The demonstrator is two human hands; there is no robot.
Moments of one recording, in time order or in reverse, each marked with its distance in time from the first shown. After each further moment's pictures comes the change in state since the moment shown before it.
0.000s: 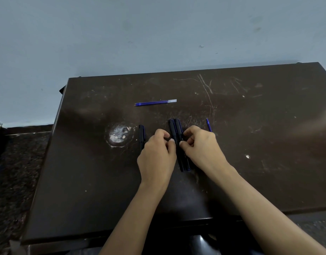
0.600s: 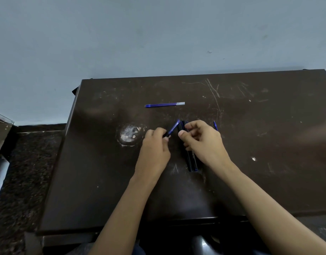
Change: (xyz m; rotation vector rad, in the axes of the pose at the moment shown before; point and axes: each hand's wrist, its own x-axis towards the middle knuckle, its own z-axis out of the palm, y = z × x) left_hand 0.016 -0.023 -0.026 -0.091 -0.140 0.089; right_hand -0.005 -0.023 -0.004 0.445 0.020 0.046
